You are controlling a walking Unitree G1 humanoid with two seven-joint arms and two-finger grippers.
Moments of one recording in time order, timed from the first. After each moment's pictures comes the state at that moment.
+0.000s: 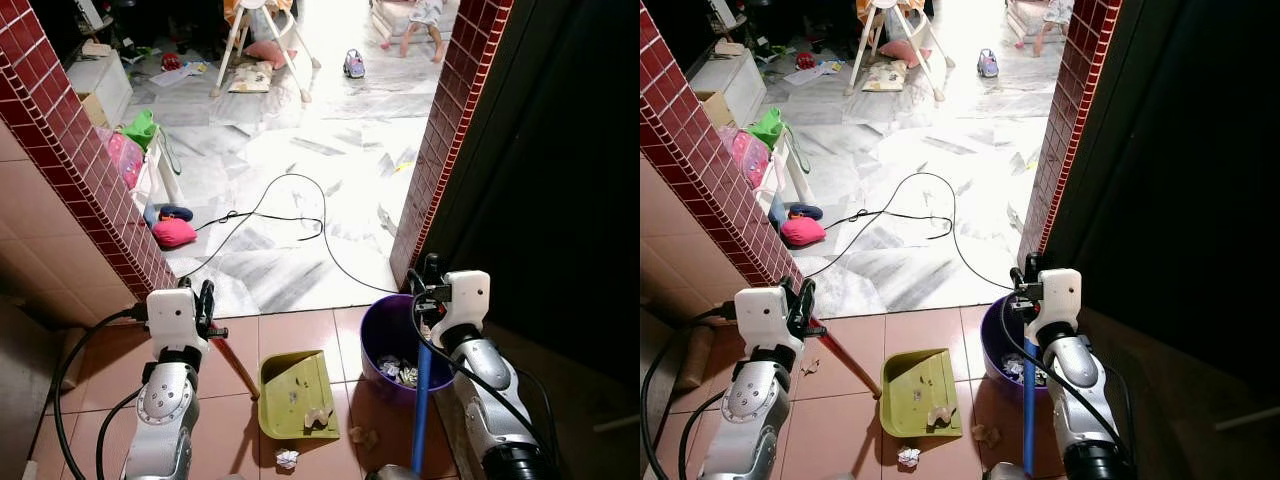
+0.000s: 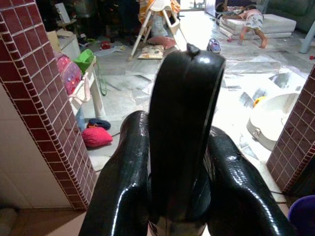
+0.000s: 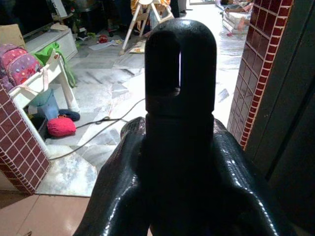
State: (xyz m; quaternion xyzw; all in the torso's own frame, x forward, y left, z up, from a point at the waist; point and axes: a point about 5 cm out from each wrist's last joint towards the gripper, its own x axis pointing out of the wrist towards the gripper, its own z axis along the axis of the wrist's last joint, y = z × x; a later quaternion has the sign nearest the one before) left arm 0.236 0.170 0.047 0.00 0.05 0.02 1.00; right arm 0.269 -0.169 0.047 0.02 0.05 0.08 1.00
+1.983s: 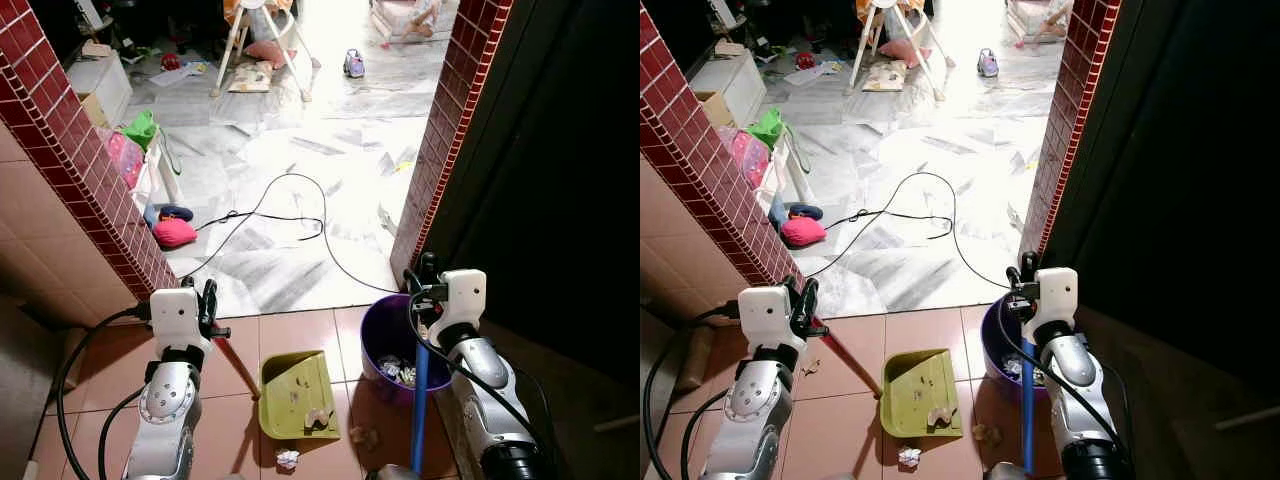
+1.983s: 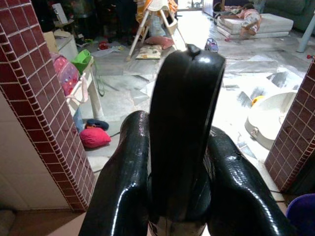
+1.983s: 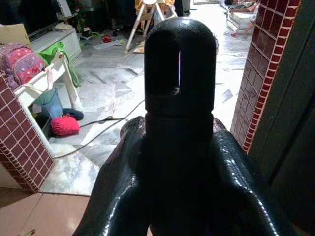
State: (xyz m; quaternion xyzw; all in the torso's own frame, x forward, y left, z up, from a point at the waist) left arm 0.237 0.168 0.046 0.00 0.06 0.02 1.00; right arm 0.270 -0.166 0.048 0.02 0.05 0.09 0.99
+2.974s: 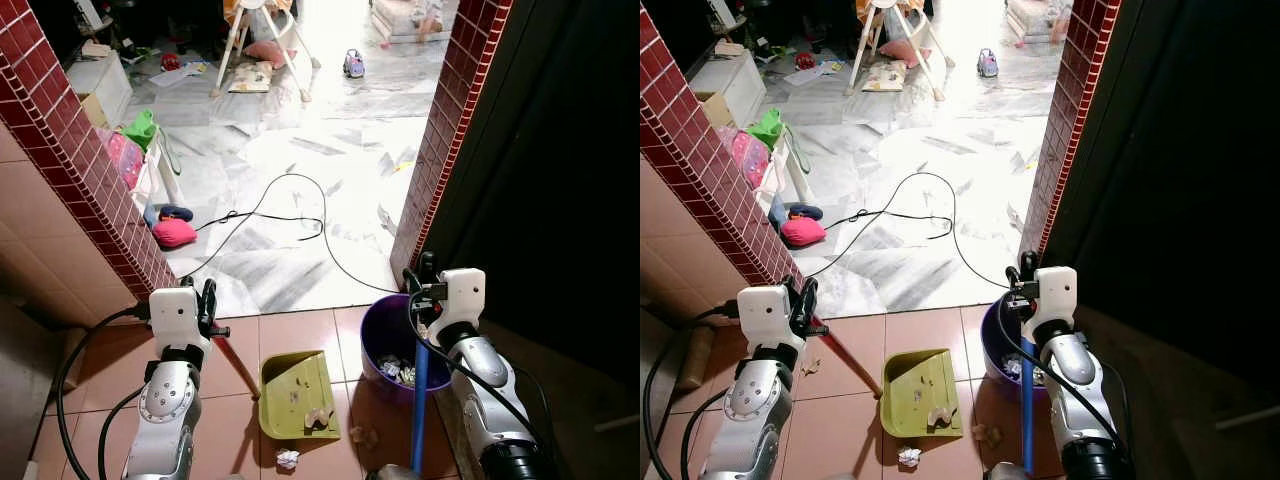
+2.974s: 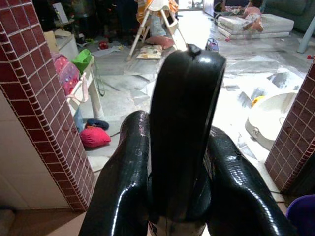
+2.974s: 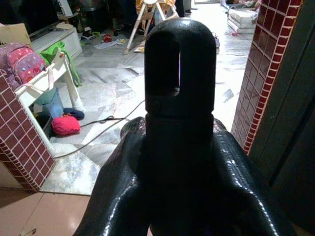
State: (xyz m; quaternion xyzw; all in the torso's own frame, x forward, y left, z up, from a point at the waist) left arm 0.237 0.169 0.045 0.00 0.06 0.02 1.00; right arm 0.272 -0.166 0.049 0.02 0.05 0.10 0.99
